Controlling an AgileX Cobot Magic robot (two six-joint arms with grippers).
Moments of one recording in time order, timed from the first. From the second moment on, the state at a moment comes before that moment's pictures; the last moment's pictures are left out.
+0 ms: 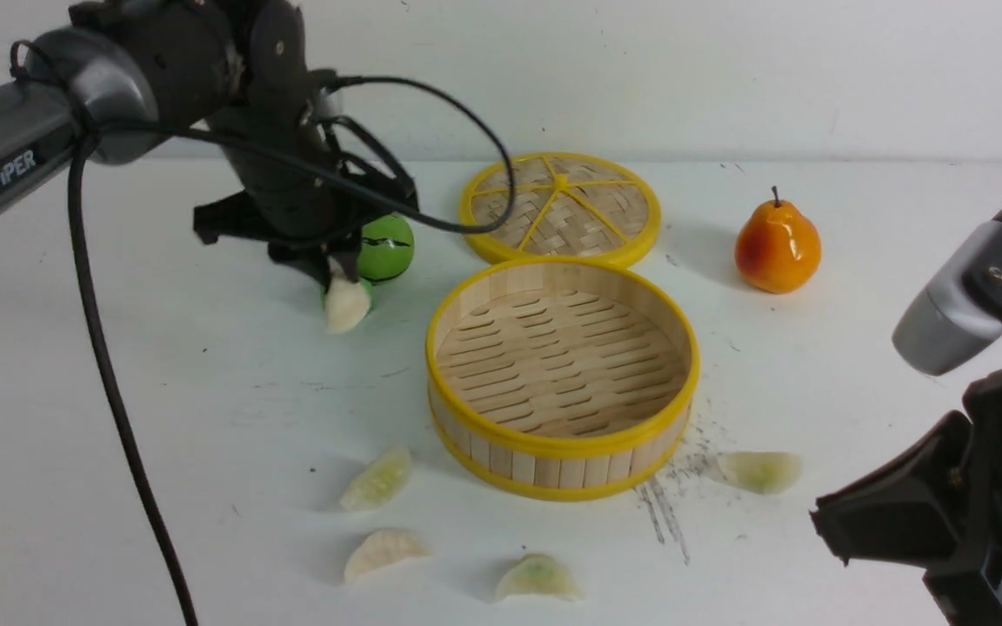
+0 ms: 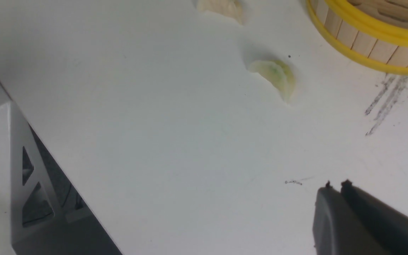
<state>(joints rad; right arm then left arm) 0.35 1.04 -0.91 0.57 0.97 -0.55 -0.36 2.02 -1.92 0.03 1.07 -0.46</state>
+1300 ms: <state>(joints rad) 0.35 0.75 -0.92 0.52 1.03 -0.48 -0.58 1.94 -2.19 0.07 1.24 -0.31</state>
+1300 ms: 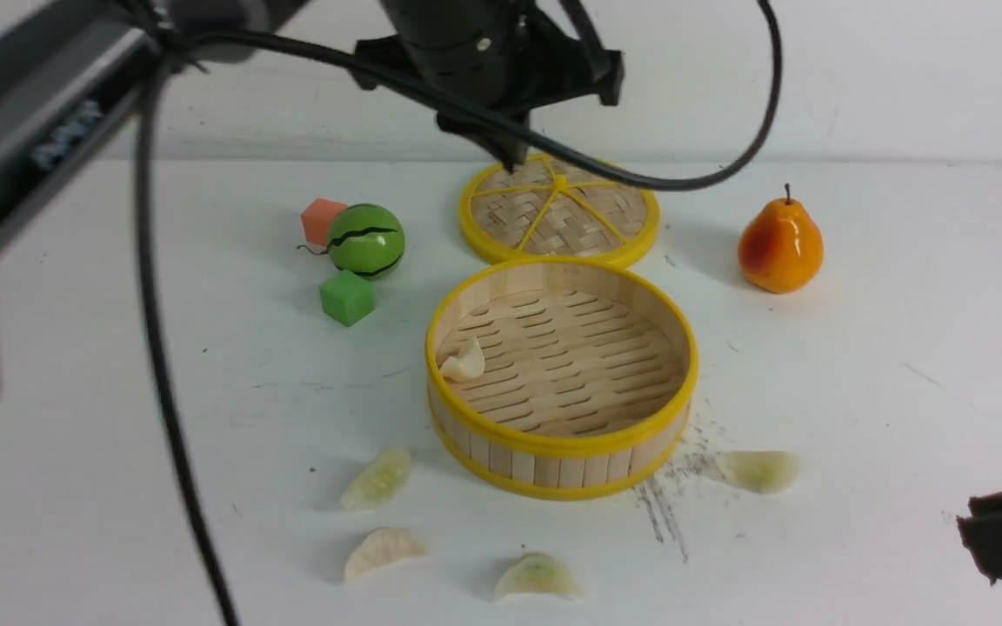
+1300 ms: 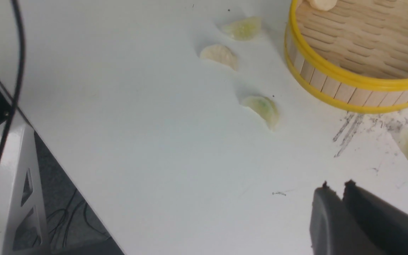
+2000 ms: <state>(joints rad) 0.35 0.75 -0.92 0.53 1.00 -0.47 -0.45 1.78 -1.36 -0.03 0.92 0.06</state>
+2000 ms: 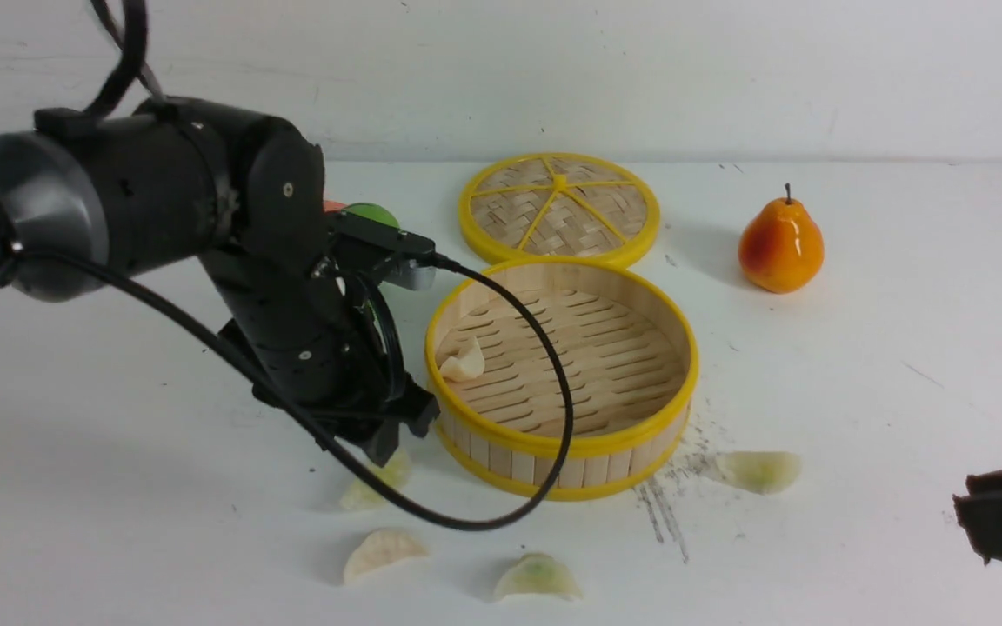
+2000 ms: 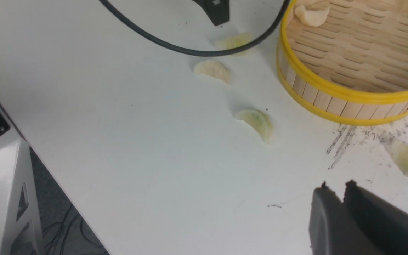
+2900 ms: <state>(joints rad) 0.35 0.75 -0.92 0.53 1.03 -0.45 -0.51 1.92 -1.68 -0.04 0.99 -0.12</state>
